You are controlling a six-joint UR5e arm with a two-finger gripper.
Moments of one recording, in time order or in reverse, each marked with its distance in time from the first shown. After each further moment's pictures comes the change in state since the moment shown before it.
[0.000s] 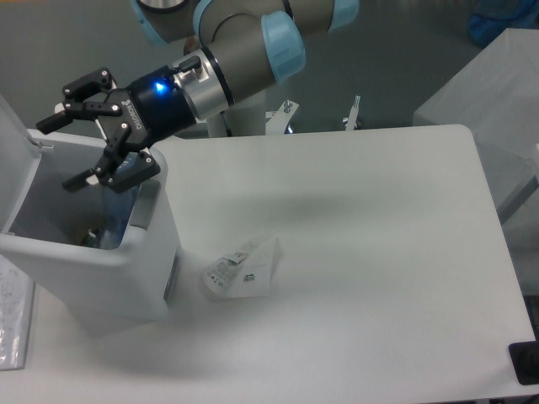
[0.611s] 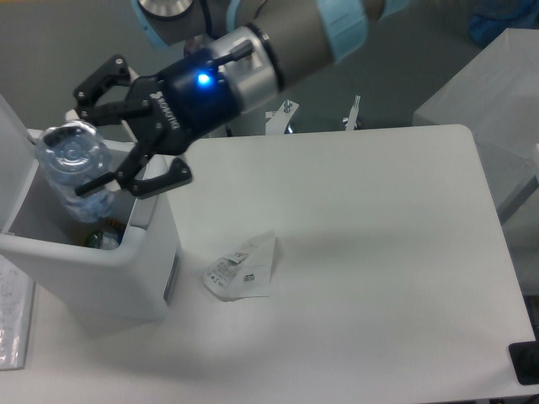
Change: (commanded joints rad) arm 0.002 -0.016 0.065 -0.005 -0.009 -0.120
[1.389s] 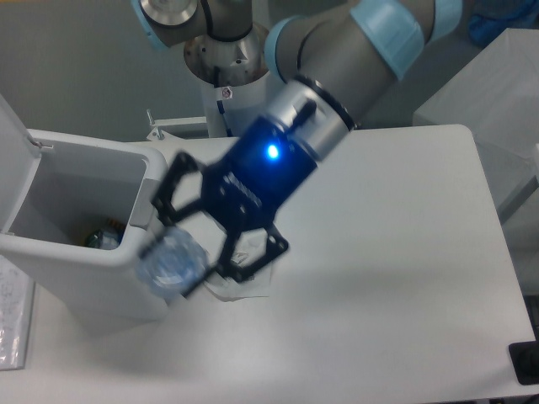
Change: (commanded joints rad) arm 0.097 -0.215 0.475 -0.026 0.056 -0.343
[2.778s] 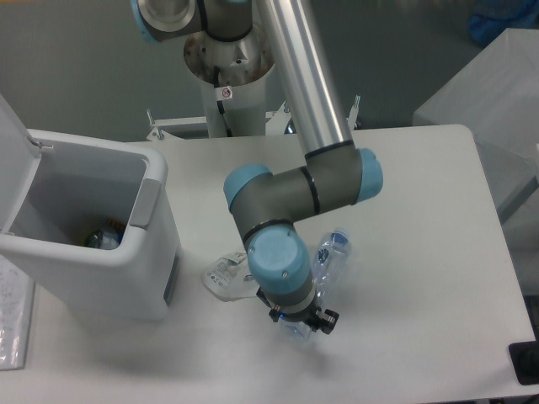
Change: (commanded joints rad) arm -0.115 -0.247 -0.095 -0.129 1.333 0.188
